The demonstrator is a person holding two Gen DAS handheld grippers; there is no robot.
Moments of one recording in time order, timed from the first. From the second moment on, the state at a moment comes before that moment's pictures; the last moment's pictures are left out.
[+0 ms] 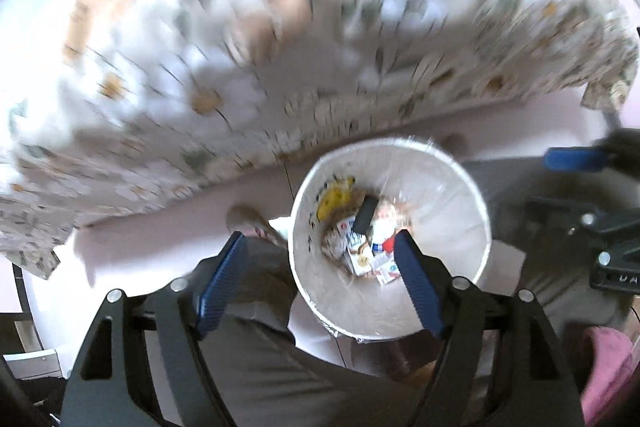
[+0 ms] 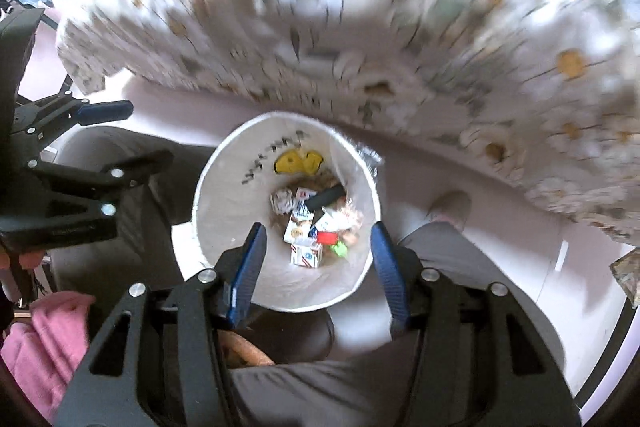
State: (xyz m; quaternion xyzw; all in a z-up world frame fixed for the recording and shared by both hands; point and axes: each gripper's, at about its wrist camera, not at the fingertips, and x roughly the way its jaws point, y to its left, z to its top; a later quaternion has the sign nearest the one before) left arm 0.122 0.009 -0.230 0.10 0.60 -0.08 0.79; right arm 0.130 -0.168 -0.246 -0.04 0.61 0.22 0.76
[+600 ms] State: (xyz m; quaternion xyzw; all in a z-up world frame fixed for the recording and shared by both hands) left arm 0.016 0.000 -0.078 0.11 0.44 -0.09 0.89; right arm 0.017 -0.204 -0.071 -0.02 0.41 0.17 0.90
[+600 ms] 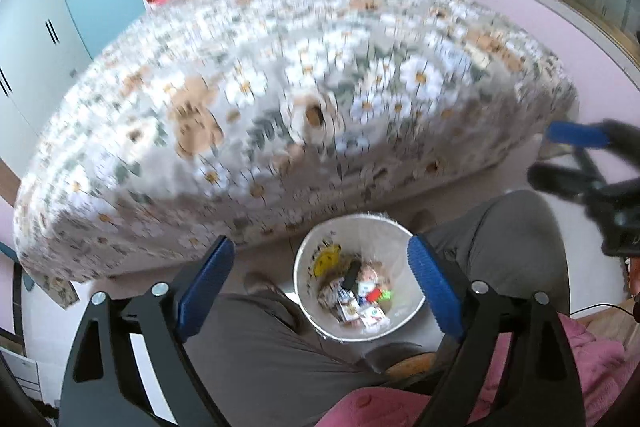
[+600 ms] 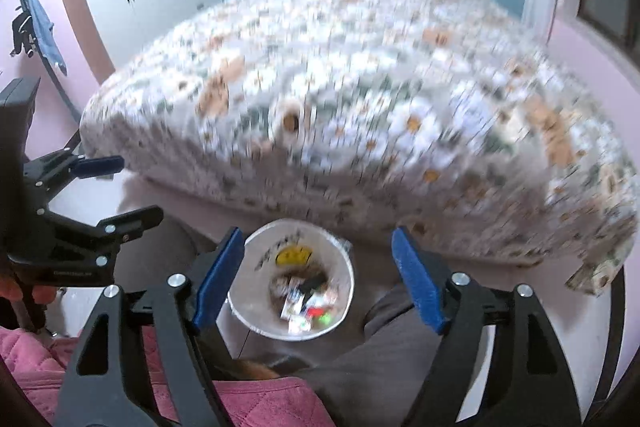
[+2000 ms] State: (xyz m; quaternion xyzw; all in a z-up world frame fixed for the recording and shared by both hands) left arm -0.043 -0.018 -0.010 0.15 0.31 -0.06 0.94; right arm -0.052 -0.205 -0.014 -0.04 0.30 0.09 0.95
